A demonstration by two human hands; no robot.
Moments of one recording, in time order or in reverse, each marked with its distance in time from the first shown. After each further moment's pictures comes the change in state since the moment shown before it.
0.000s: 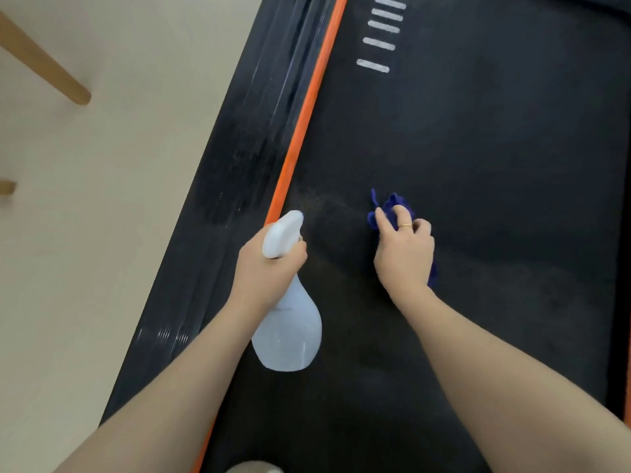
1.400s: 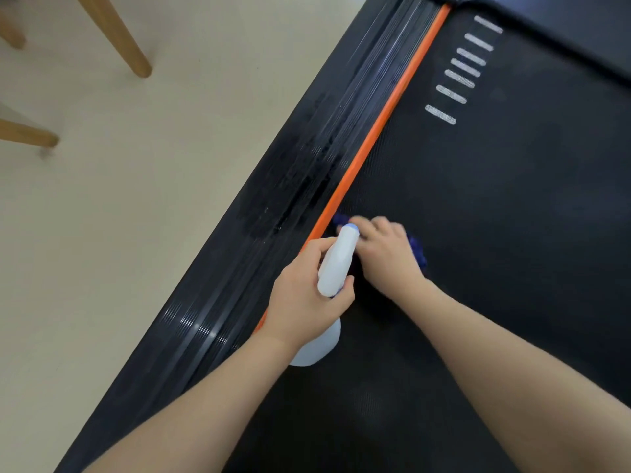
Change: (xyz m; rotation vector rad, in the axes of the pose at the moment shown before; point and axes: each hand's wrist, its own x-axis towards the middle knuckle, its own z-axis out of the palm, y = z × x) left_hand 0.008 -0.003 0.001 0.002 0.089 0.337; right_hand 0.074 -0.051 0.003 0.015 0.035 -0.836
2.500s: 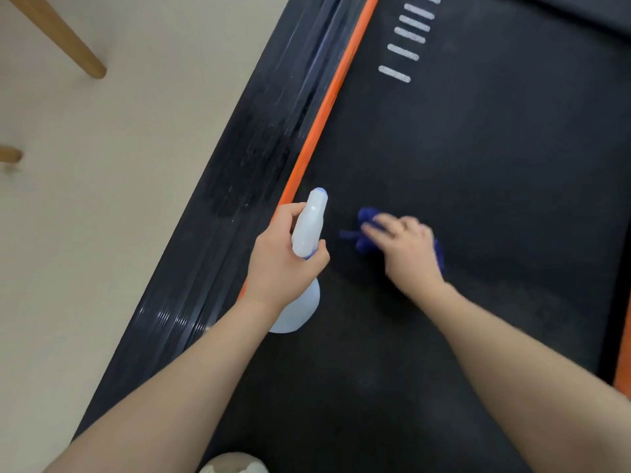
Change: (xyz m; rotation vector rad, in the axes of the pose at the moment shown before) left_hand -0.002 0.013 0.007 0.042 -0.040 -0.038; right_hand -0.094 0.024 -0.005 -0.010 -0.019 0.286
